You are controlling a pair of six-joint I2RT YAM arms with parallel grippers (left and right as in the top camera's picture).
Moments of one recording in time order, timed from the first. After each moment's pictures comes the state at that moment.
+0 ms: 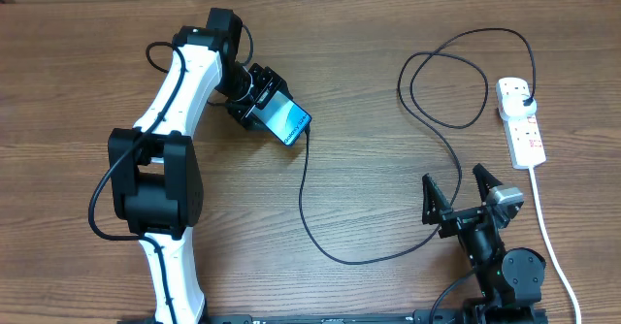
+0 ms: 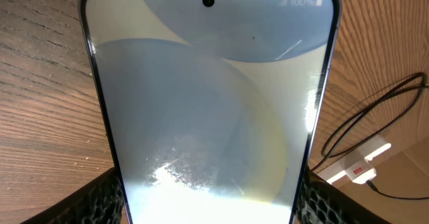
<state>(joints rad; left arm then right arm) -0.15 2.18 1.83 -1.13 0.54 -0.93 0.06 0.01 0.02 -0.02 -0.20 0.21</state>
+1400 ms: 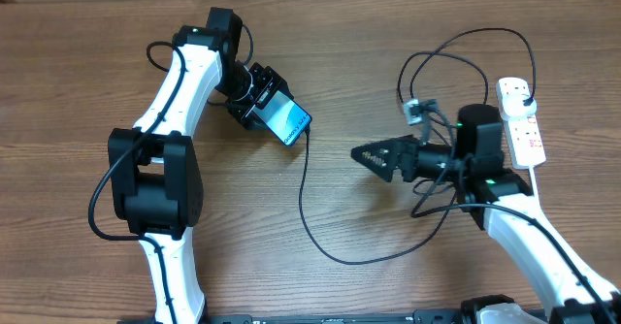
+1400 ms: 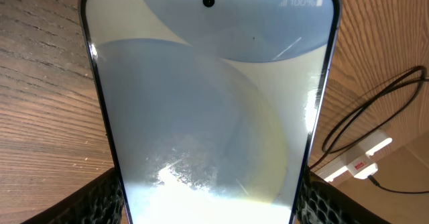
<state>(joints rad) -0.15 2.18 1.83 -1.13 0.55 -0.91 0.16 1.32 0.67 0.02 -1.02 0.44</state>
